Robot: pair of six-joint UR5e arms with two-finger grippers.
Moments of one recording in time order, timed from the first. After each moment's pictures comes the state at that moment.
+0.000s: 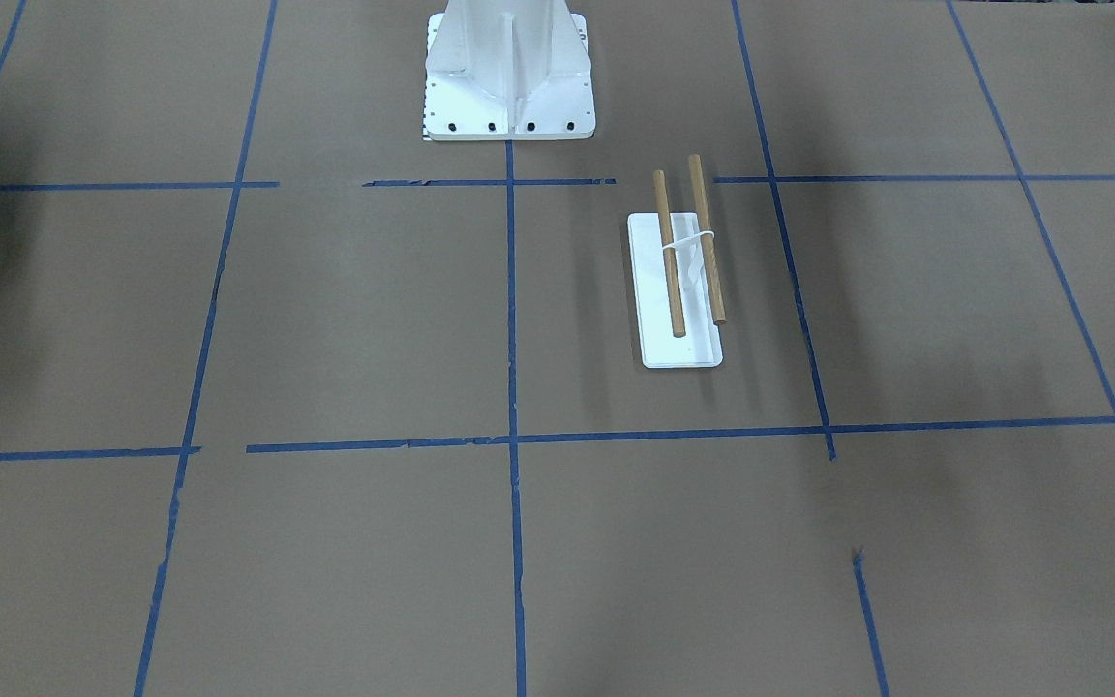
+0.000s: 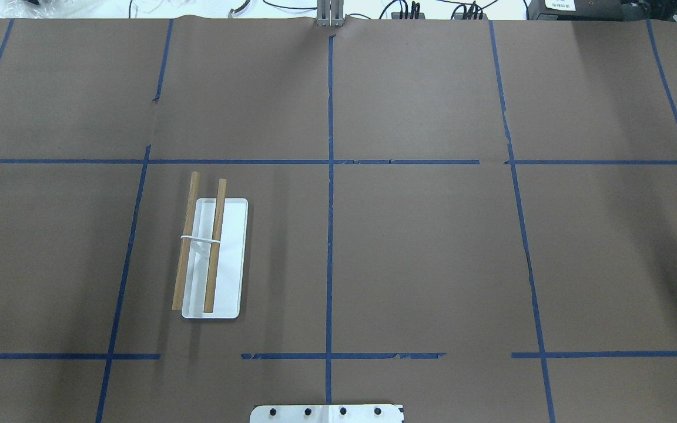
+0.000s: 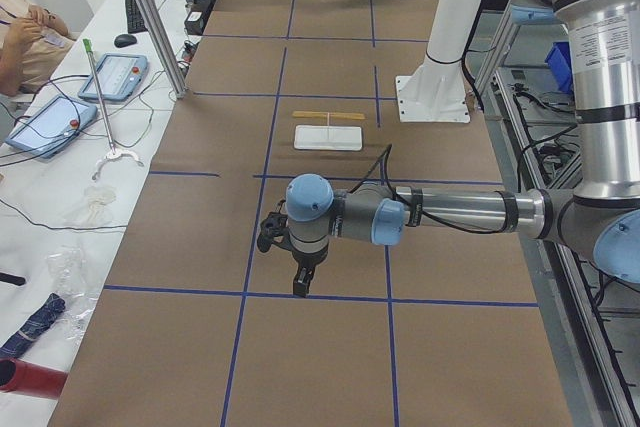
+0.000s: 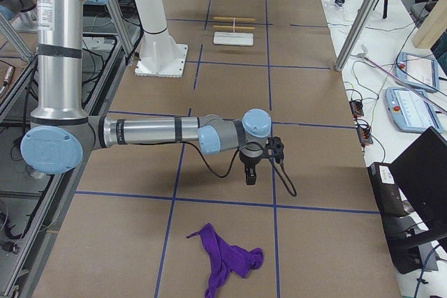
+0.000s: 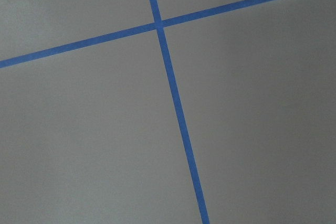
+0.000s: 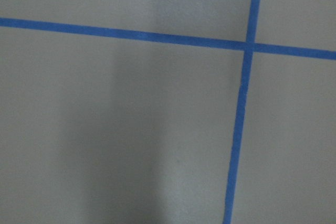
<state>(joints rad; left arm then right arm) -1.50 -1.36 -1.80 -1.68 -2.33 0.11 1.36 -1.71 1.69 -1.36 2.33 0.19</state>
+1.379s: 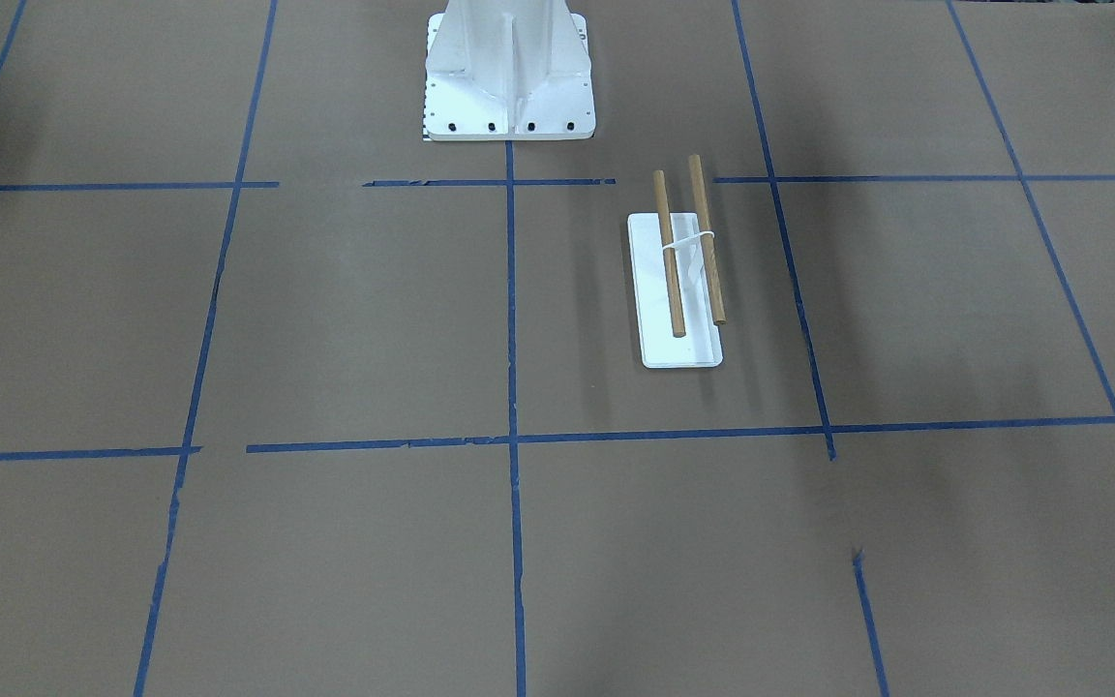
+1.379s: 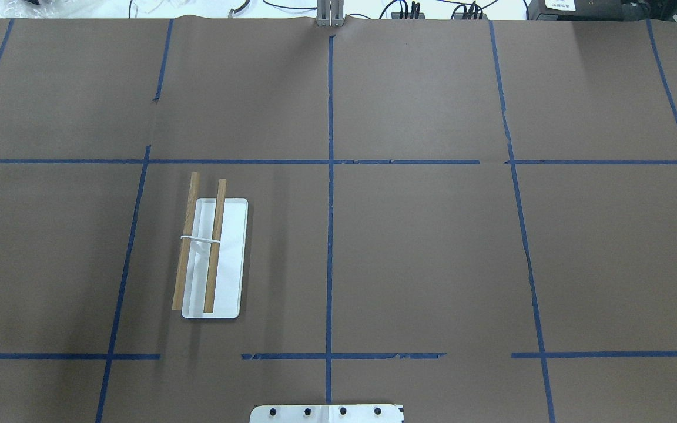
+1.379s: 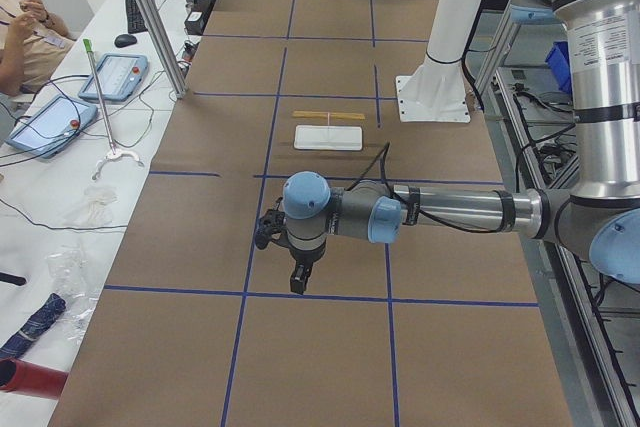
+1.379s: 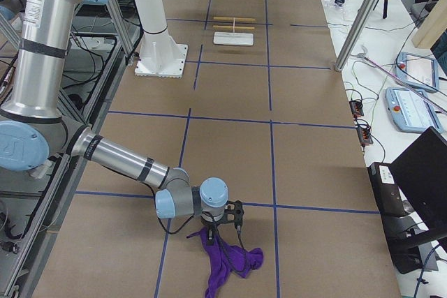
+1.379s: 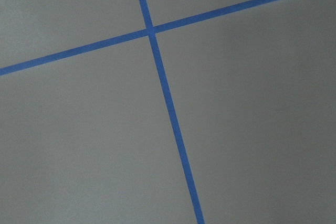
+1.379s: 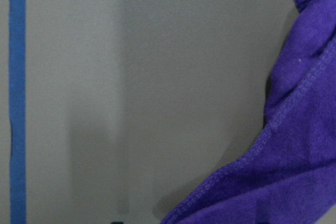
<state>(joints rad) -1.49 -1.37 -1.80 -1.68 -2.34 0.11 1.36 -1.81 1.33 -1.00 2.26 0.20</state>
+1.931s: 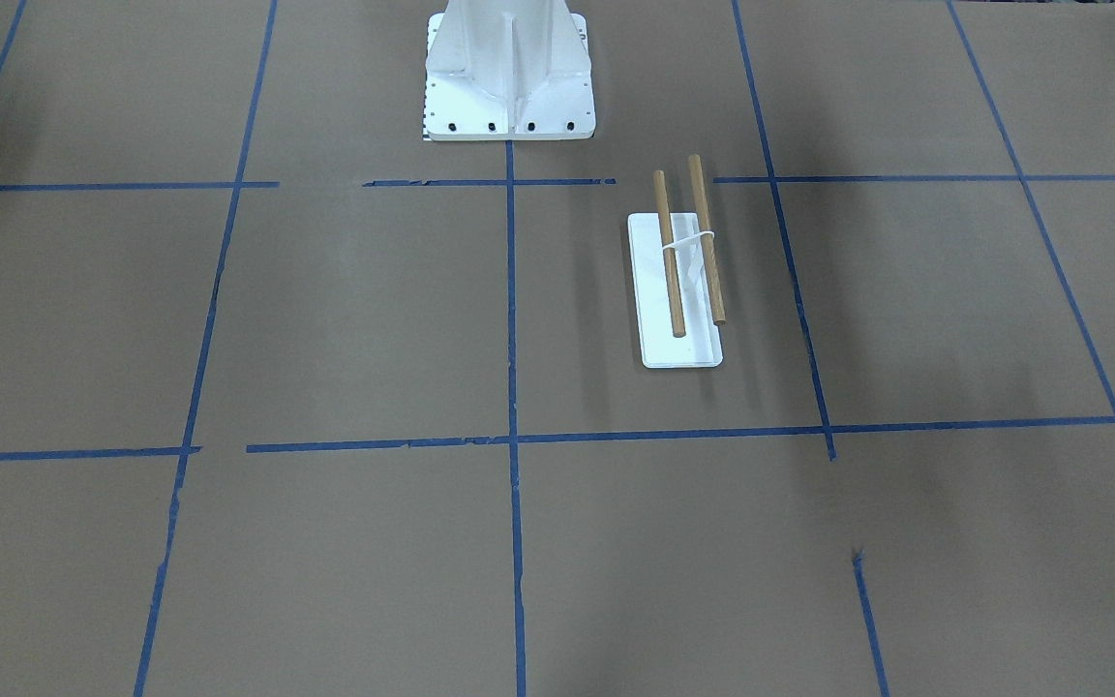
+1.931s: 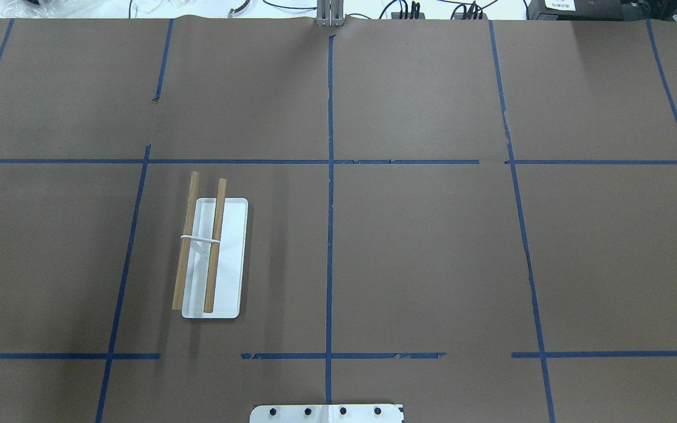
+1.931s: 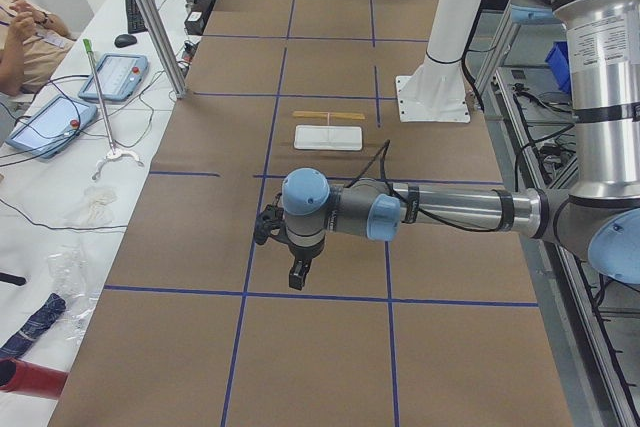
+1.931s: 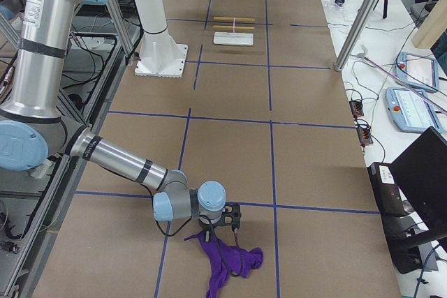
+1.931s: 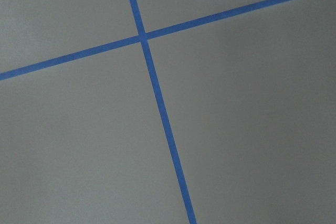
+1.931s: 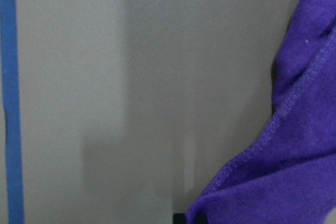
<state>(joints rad) -1.49 -1.38 -1.80 -1.68 -2.35 0.11 1.36 -1.81 1.32 -0.99 2.30 0.20</state>
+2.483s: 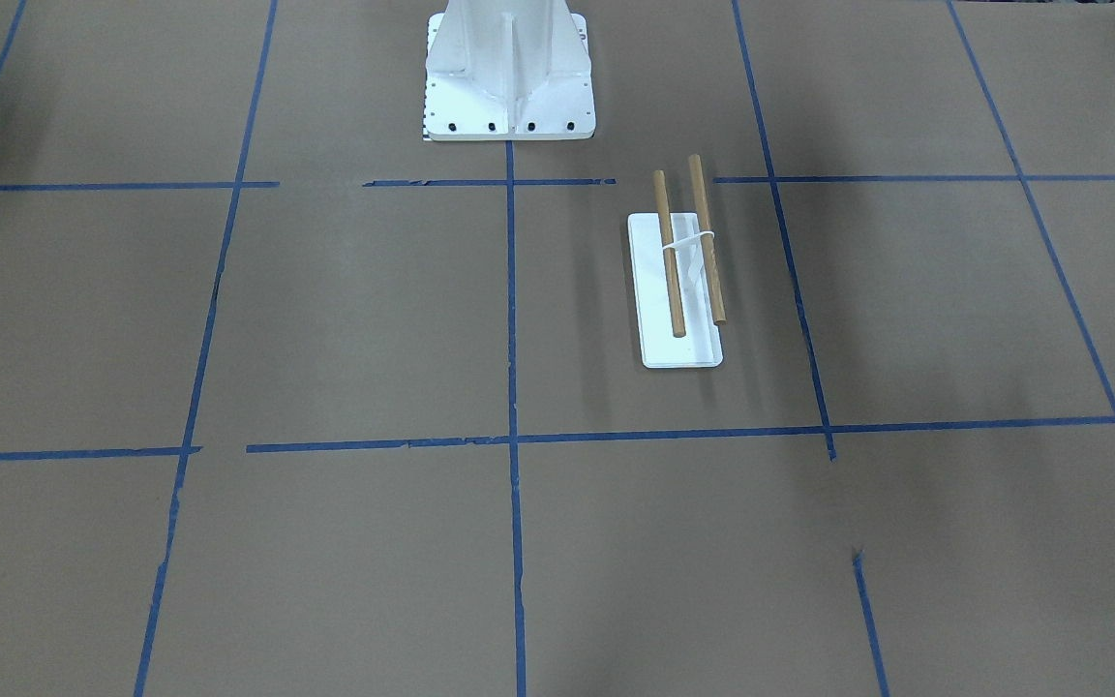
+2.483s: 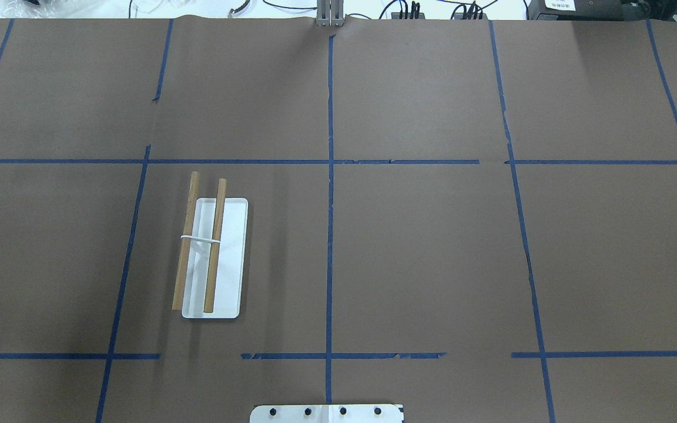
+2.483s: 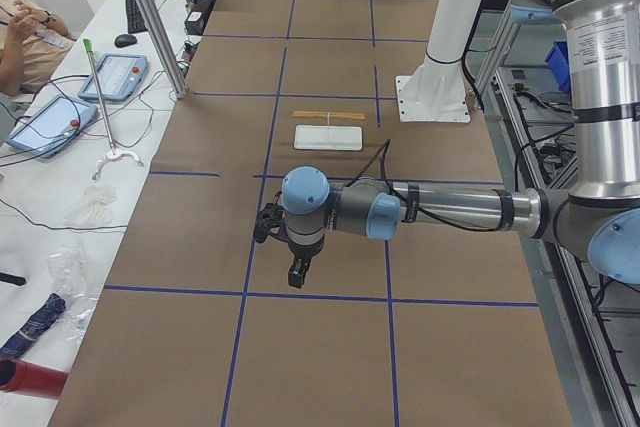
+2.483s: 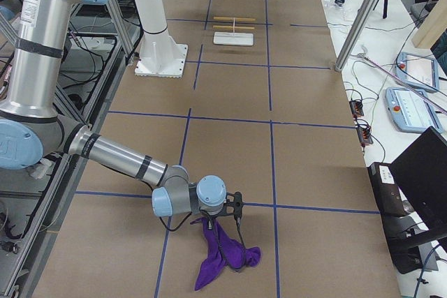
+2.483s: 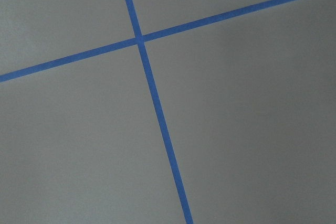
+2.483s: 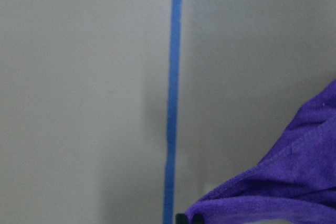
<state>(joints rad) -1.49 -1.41 -1.80 -1.67 -2.38 0.11 1.44 -1.85 1.55 -1.01 2.46 0.24</state>
